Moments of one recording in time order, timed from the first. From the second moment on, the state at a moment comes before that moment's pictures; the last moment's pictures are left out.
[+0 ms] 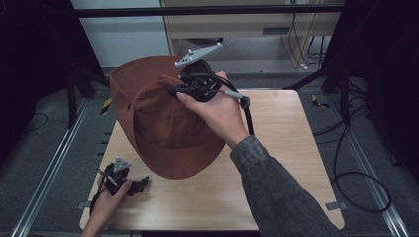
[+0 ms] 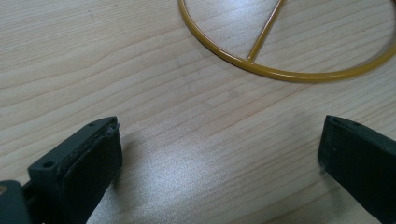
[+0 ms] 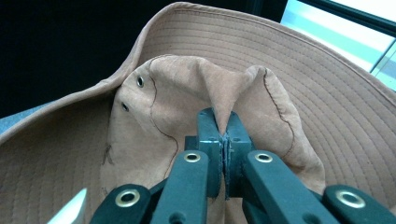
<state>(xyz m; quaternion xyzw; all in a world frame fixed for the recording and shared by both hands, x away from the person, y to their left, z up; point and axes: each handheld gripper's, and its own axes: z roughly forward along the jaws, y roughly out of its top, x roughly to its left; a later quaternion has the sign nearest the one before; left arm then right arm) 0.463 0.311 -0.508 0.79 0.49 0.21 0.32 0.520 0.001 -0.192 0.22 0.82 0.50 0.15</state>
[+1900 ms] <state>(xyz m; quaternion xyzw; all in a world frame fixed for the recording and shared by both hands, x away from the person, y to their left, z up) 0.463 0.312 -0.508 0.79 0.48 0.21 0.32 0.562 0.067 -0.224 0.23 0.85 0.46 0.12</state>
